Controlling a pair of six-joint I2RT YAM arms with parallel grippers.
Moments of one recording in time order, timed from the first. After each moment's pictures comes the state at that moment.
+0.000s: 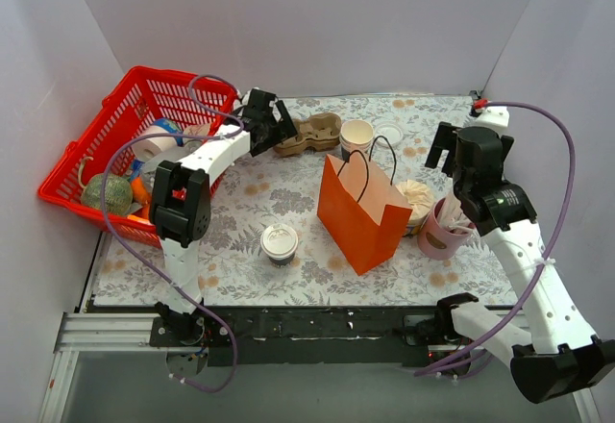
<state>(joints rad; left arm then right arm) -0.38 2.04 1.67 -0.42 -0.12 -0.74 0.31 0.97 1.13 -0.60 0.53 0.25</state>
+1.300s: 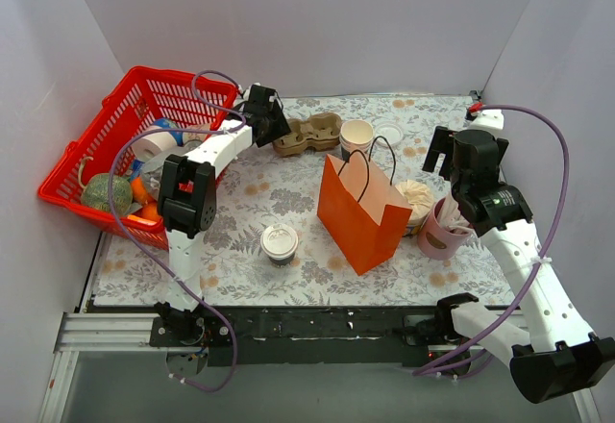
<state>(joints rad) -0.35 2.16 1.79 -0.40 -0.12 -0.70 0.29 0.97 1.08 -0.58 0.49 0.25</state>
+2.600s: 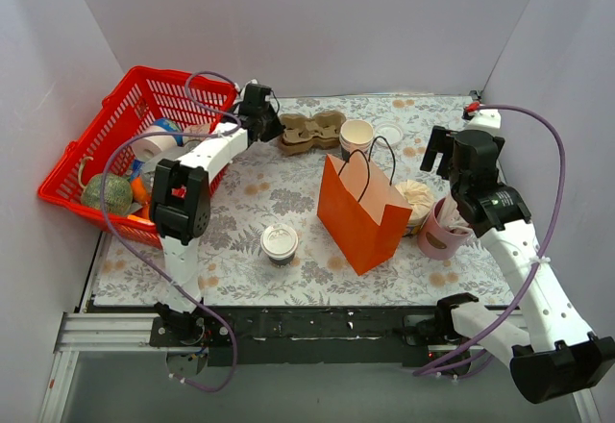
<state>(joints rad) -0.35 2.10 1.73 -0.33 -0.06 -0.74 0.29 0.97 1.06 -0.53 0.45 0.23</state>
